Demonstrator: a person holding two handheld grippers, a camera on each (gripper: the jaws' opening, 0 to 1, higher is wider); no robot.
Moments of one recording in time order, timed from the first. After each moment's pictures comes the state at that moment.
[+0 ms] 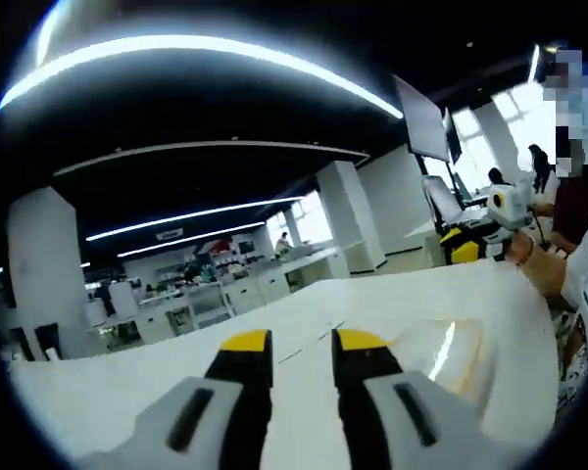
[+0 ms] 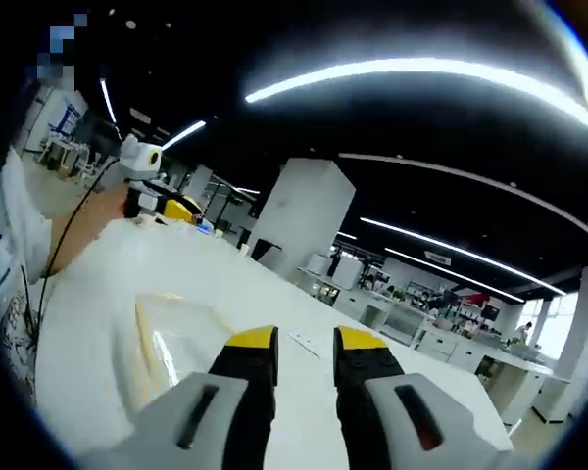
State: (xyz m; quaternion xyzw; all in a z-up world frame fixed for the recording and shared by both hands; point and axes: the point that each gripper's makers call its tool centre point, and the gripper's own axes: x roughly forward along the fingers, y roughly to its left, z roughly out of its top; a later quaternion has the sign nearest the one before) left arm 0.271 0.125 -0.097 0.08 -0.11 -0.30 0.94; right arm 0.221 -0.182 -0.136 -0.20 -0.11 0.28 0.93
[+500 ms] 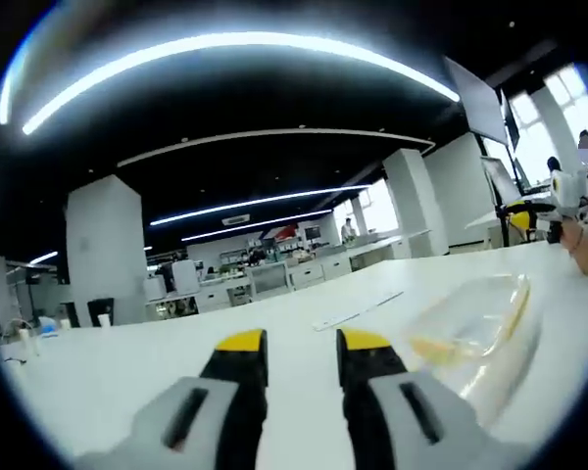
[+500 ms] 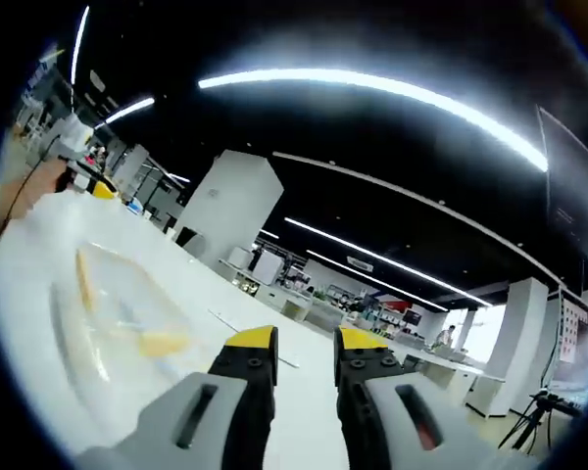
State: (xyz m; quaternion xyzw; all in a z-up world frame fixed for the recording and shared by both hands) left arm 0.276 0.173 -0.155 0.09 -0.07 -0.20 0.97; right arm 0.232 -0.250 -0.154 -0.22 -0.13 0.12 0.96
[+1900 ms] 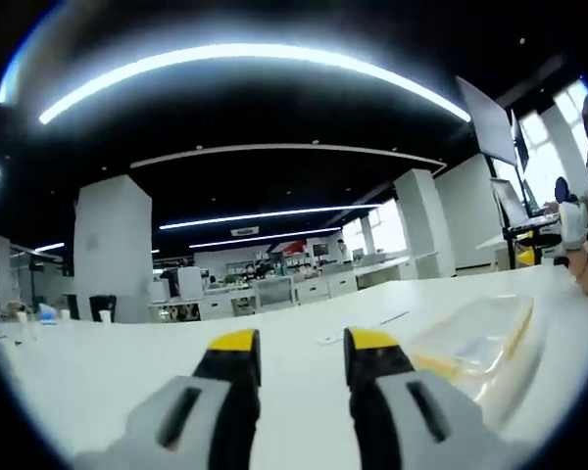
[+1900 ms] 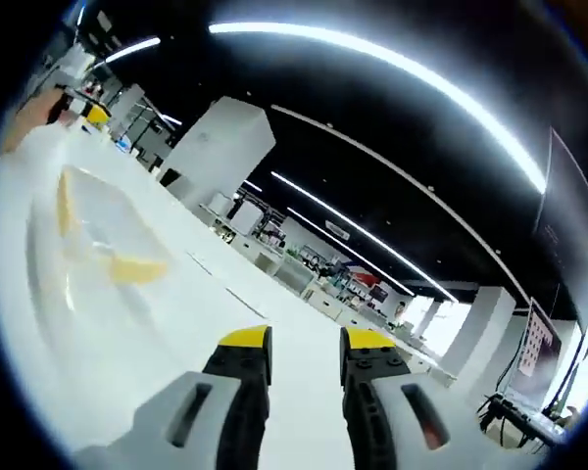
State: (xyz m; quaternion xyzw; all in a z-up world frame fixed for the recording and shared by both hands) left arm 0.270 0.178 -0.149 0.05 -0.11 -0.18 0.98; right arm 0.235 -0.279 -0.185 -0.33 -0.07 0.03 0.94
